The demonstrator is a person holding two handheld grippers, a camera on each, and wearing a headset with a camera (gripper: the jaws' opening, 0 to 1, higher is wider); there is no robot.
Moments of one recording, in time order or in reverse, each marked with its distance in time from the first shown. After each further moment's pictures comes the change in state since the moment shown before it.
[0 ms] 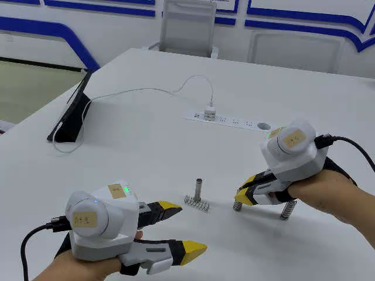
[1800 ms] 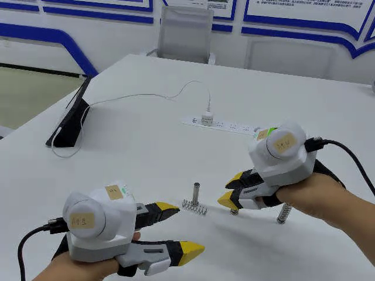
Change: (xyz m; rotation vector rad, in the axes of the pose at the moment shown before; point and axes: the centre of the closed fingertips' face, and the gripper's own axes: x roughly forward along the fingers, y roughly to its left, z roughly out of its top) left arm -0.004 0.000 0.007 0.009 -0.013 0.009; right arm -0.001 0.030 0.034 -0.081 -0.072 0.013
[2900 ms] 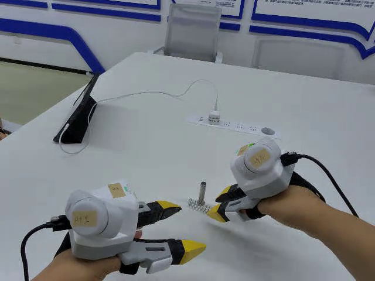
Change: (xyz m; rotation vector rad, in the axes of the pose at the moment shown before) left arm -0.004 0.006 -0.003 -0.011 0.000 0.017; right arm 0.042 0.013 -0.014 0.011 0.068 0.027
